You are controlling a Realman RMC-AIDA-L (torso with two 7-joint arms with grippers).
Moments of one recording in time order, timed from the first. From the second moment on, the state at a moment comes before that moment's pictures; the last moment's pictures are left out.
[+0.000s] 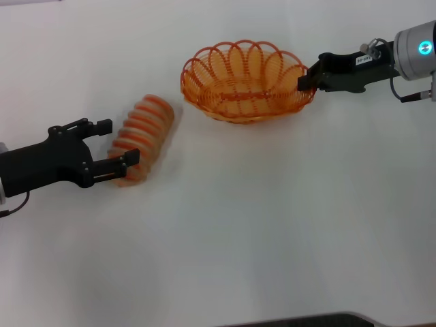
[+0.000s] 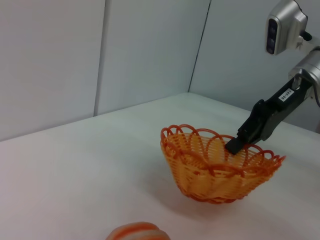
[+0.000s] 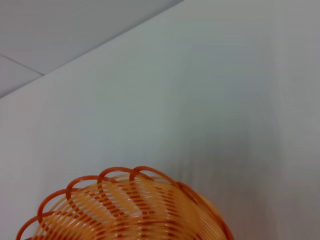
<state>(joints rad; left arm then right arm) -0.39 -2.12 0.72 0.63 1.96 1.44 -1.23 0.75 2.02 -0.70 -0.60 -2.42 -1.23 2.59</state>
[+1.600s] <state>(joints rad) -0.40 -2.12 0.72 0.63 1.96 1.41 -1.22 0.76 2.03 -0.70 -0.57 -2.42 -1.16 2.60</state>
